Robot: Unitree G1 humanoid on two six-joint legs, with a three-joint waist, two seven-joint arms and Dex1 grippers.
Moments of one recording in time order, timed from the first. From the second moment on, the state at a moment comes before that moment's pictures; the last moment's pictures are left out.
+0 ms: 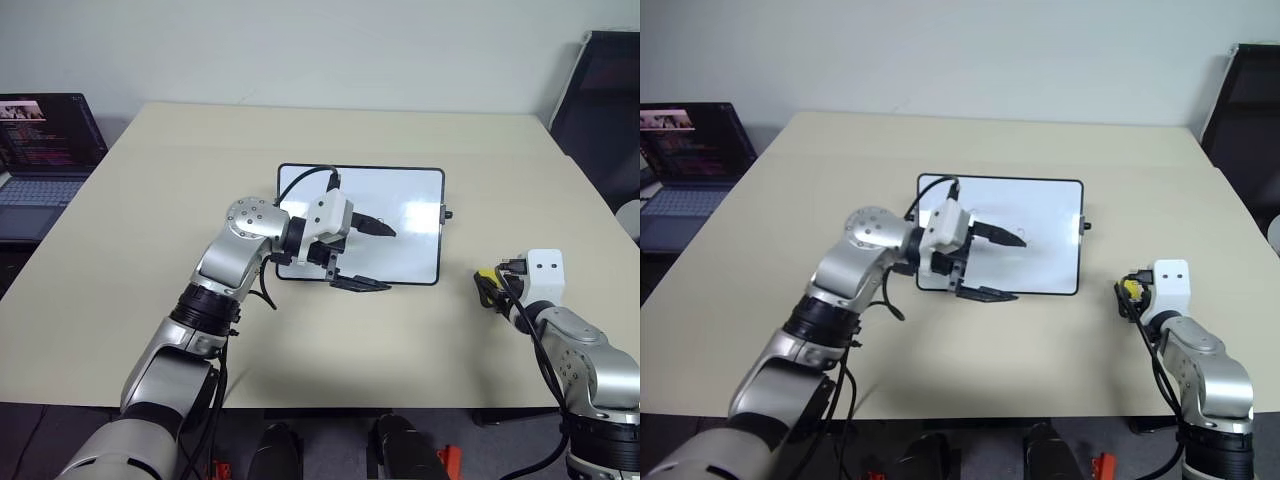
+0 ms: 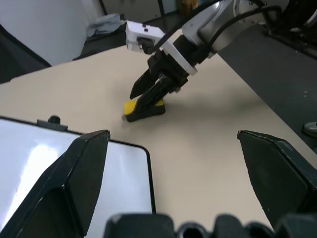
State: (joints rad) left arm -0.82 0.44 -0.28 0.20 -0.27 0.12 -1.36; right arm -0.15 -0.40 -0.27 -0.32 0.29 0.91 0.17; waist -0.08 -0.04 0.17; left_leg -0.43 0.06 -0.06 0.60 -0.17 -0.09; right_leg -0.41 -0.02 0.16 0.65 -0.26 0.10
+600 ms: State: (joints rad) left arm -0.65 0.51 -0.22 0.06 -0.28 0.26 -1.21; right arm -0.08 -0.41 -0.27 -0.46 0.30 0.95 0.19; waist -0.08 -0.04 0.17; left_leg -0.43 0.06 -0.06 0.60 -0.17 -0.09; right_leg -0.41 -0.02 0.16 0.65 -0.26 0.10
